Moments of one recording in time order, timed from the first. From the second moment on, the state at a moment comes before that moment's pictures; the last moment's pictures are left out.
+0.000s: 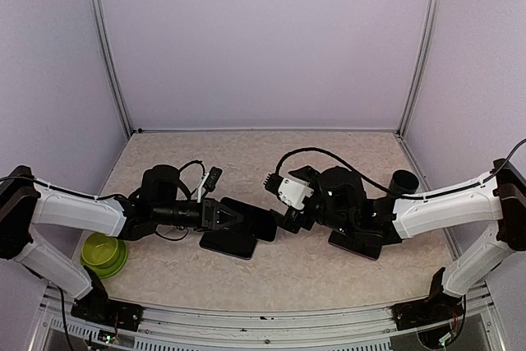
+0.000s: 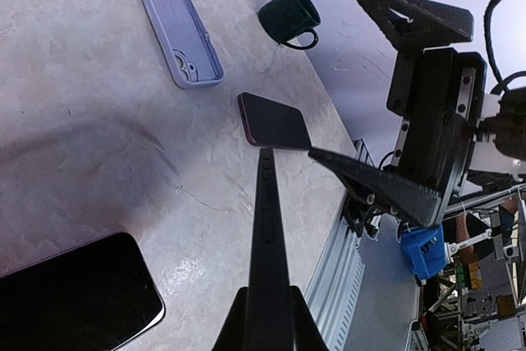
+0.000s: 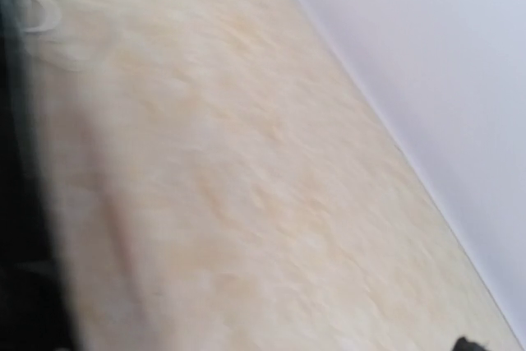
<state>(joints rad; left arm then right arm) -0.76 1.42 0.56 0.47 0.56 -0.73 1.08 1.49 0.79 0.36 0.32 -0.52</state>
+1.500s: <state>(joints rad) -0.76 1.33 0.56 0.44 0.33 -0.74 0.72 1.72 0.96 -0.18 0.44 0.60</state>
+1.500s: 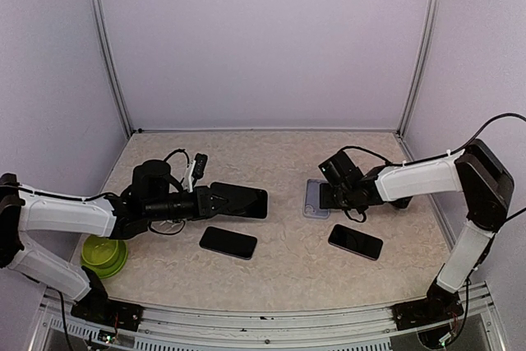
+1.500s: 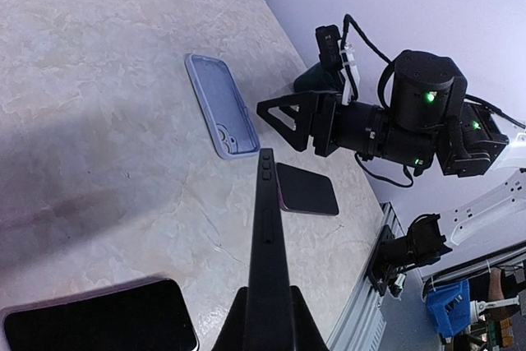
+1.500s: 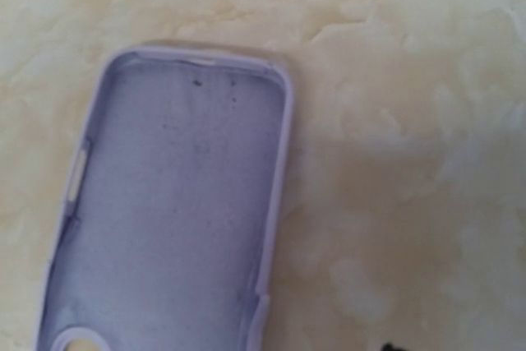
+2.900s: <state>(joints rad) -0.73 1.32 0.52 0.44 0.33 -0.77 0.68 1.86 1.02 -0.13 0.31 0.53</state>
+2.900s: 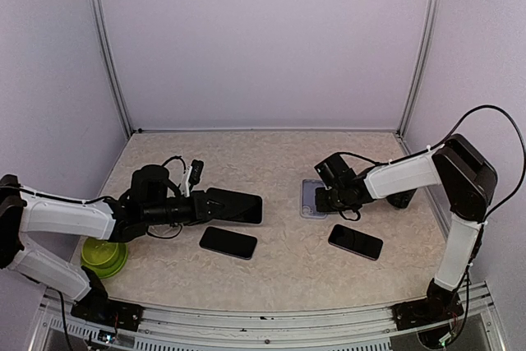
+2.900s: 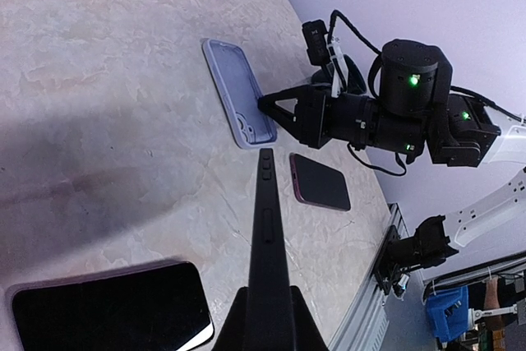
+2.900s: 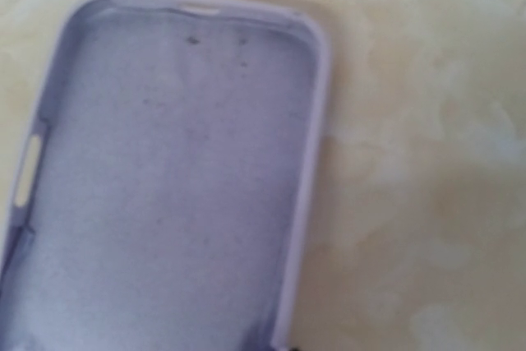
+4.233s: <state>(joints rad) -0.71 1.26 0.47 0.45 0.32 -0.79 0.68 1.86 1.11 -0.04 -0.23 -0.13</state>
